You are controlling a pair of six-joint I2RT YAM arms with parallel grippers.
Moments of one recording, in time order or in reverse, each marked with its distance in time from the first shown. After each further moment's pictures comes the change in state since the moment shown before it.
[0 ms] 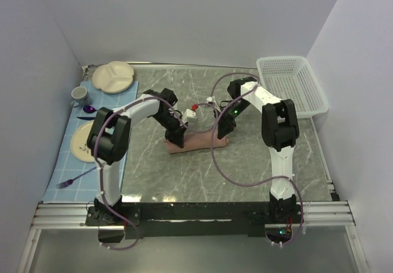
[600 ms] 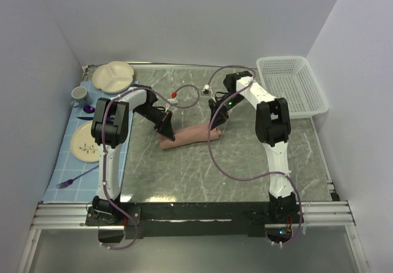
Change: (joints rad) left arm 0.223 0.272 0.202 -0.275 0.261 0.002; right arm 0.007 0.151 0.250 -0.024 -0.142 0.146
